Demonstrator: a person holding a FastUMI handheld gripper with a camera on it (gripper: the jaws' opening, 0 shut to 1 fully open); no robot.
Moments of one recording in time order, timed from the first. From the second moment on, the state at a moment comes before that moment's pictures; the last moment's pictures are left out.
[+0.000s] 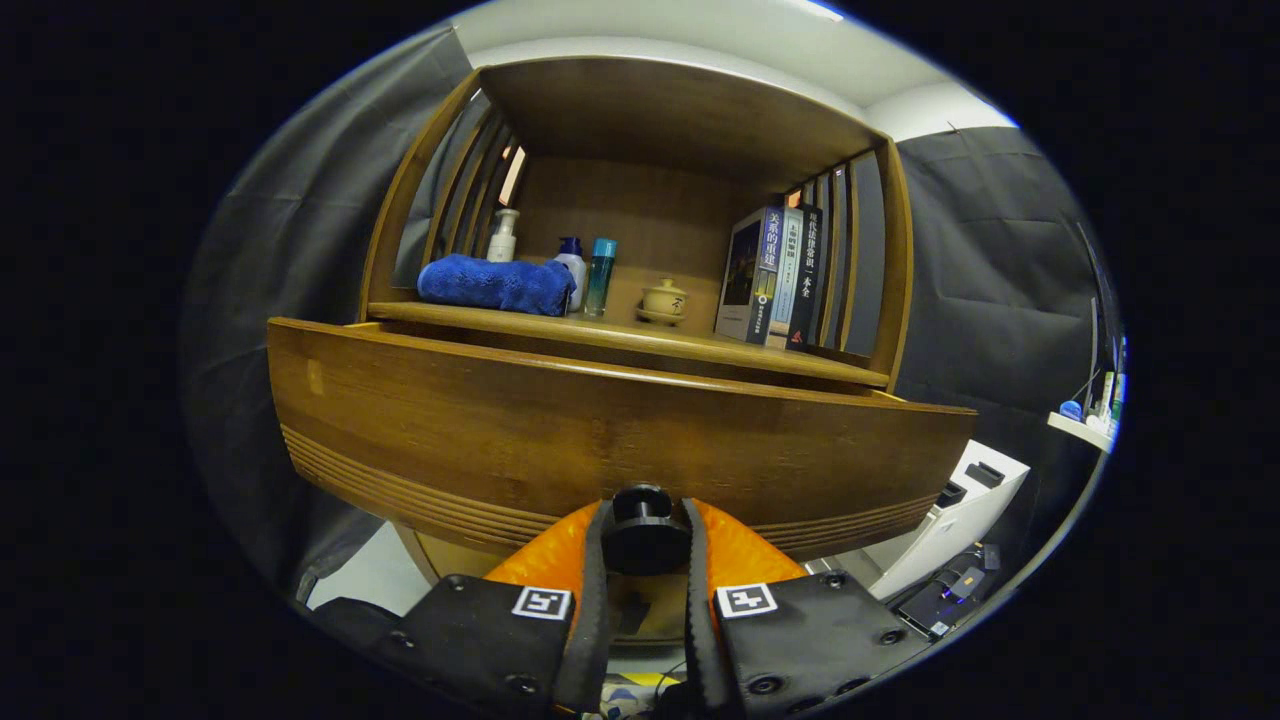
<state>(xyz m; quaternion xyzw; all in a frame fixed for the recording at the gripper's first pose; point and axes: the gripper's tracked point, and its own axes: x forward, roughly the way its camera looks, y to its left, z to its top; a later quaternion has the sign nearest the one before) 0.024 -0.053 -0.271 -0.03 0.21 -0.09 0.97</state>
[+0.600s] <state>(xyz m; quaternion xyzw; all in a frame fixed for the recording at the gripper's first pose) -0.012 -0.047 -0.268 -0.03 0.24 -0.11 0.96</state>
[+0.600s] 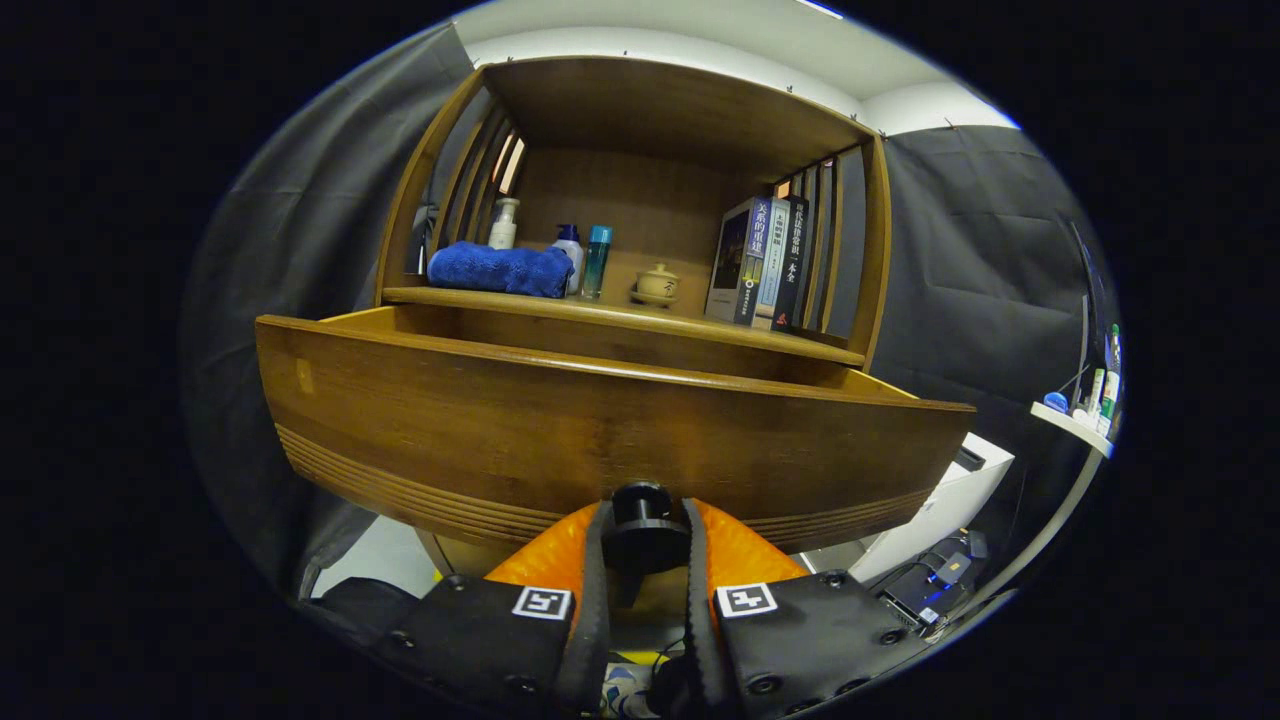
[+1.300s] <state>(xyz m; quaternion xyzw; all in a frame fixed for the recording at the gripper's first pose) -0.021 -0.048 -0.268 -0.03 0.22 -0.11 0.97</state>
